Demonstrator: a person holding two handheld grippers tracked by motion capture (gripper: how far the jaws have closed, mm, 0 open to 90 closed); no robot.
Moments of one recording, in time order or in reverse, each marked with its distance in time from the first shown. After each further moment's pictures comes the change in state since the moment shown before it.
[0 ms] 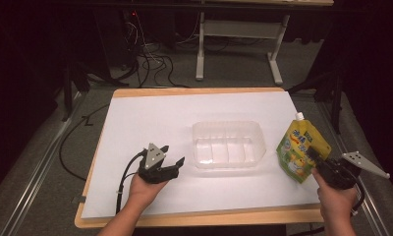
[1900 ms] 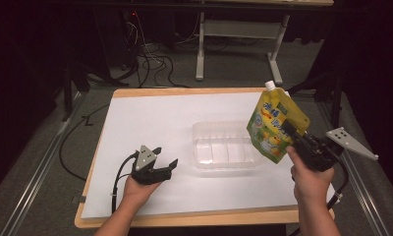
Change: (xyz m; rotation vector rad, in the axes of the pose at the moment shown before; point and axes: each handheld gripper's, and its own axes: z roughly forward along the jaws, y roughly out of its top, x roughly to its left) left arm 0.016 -0.011 -0.003 -0.006 -0.018 -0.034; right arm 0.106 0.076 0.009 -0.187 0.194 0.013
